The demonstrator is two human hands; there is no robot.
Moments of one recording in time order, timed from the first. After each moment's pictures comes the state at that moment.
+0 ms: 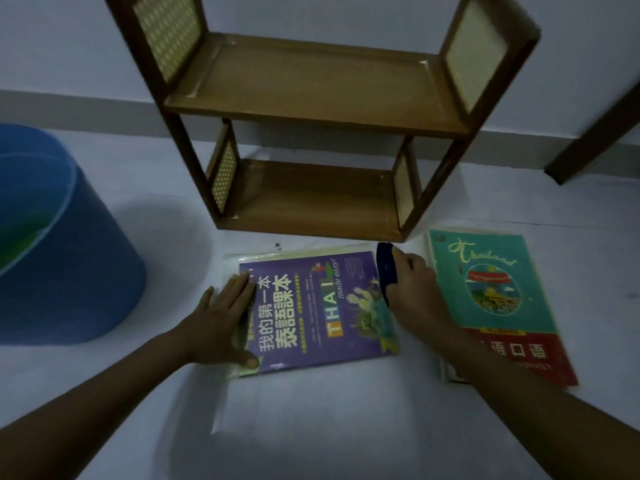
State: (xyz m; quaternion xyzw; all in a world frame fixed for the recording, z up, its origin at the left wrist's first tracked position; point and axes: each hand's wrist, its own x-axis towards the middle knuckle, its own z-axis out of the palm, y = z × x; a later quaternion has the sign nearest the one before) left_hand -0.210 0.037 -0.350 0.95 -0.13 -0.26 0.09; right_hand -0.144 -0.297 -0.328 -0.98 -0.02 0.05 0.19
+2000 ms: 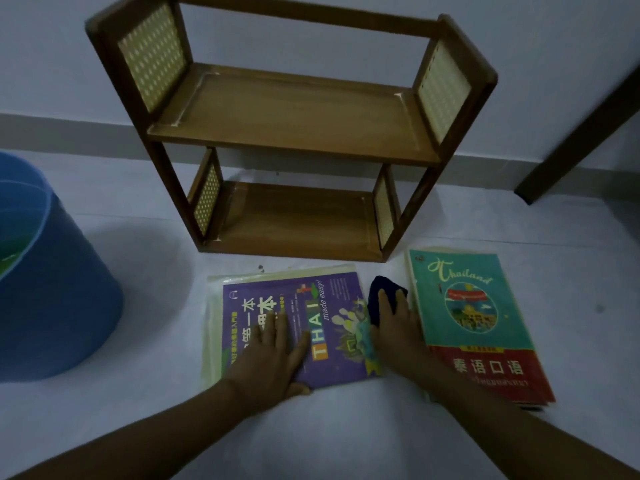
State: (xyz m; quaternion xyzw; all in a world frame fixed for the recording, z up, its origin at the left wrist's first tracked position) left_hand -0.216 -0.059 -0.370 0.95 -0.21 -0.21 -0.01; right_hand -0.162 -0.302 -0.348 -0.98 0.03 0.17 0.13
